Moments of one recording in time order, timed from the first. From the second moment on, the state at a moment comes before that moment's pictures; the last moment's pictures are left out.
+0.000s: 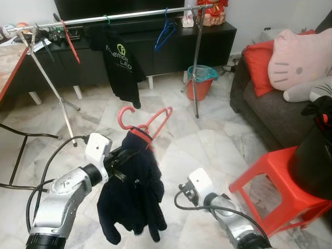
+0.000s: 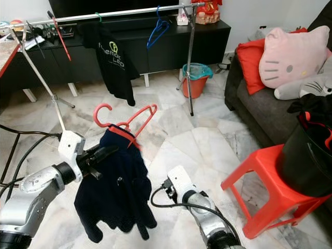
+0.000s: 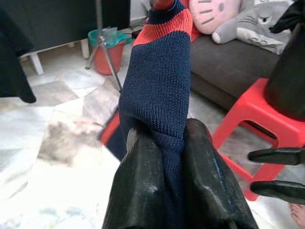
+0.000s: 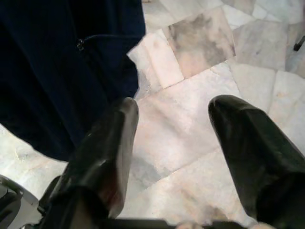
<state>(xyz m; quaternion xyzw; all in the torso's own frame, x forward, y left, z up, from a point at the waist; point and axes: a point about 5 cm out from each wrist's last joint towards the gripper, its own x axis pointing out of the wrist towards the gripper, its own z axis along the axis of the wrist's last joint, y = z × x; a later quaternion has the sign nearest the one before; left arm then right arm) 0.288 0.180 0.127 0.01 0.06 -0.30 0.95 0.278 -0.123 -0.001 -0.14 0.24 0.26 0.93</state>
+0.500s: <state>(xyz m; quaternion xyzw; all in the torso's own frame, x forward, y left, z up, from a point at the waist) 0.266 0.188 0.115 0.13 0.17 -0.49 0.85 0.286 -0.137 0.071 -0.14 0.11 0.39 0.90</state>
